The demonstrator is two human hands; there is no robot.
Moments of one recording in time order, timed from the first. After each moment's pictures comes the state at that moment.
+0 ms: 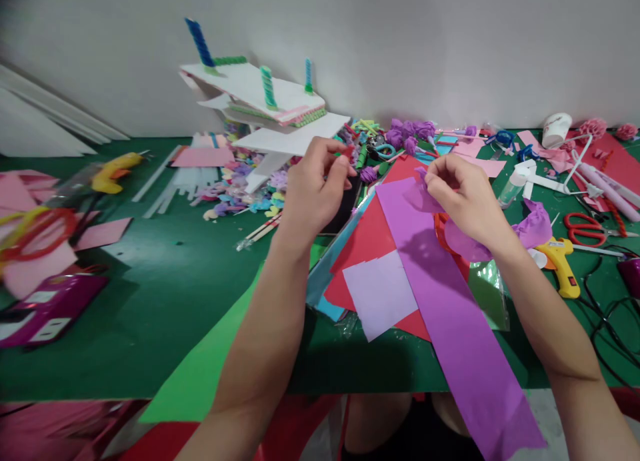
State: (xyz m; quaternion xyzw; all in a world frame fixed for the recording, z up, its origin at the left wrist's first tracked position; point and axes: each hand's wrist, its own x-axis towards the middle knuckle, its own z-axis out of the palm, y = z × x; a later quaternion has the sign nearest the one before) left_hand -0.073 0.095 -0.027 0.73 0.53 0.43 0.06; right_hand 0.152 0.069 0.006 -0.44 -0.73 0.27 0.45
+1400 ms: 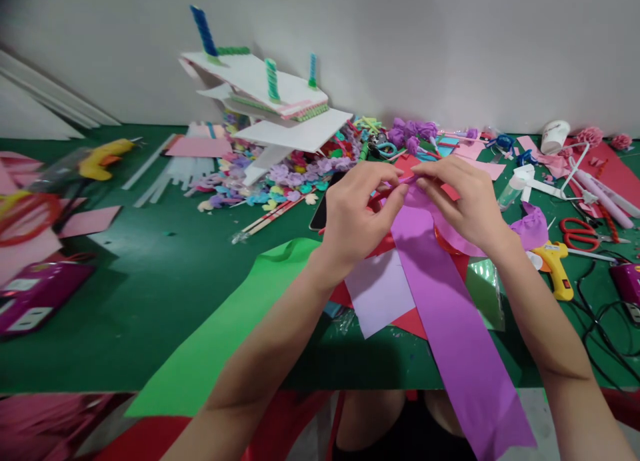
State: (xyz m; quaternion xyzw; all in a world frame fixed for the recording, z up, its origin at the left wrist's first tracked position) left_hand -0.017 0.051 -0.008 0.77 0.44 0.46 0.01; right_hand 0.156 0.068 0.006 -0.36 -0.83 0.06 0.42
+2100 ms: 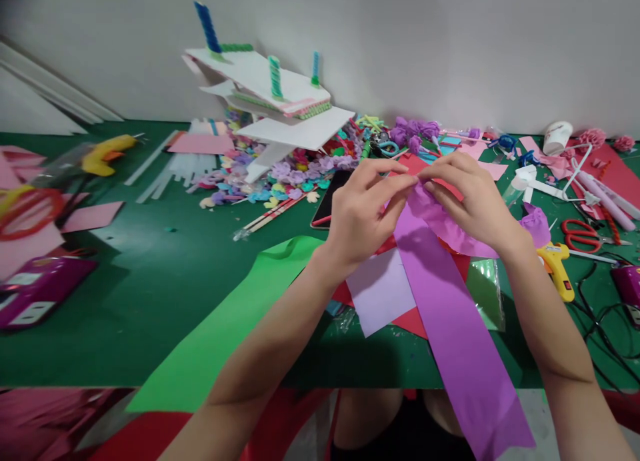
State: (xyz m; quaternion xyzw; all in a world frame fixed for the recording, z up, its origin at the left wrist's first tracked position) left_hand -0.019 0.051 -0.009 0.81 0.42 0.42 -0.02; right_hand 0.165 0.073 0.008 -0.34 -0.86 0.08 0.37
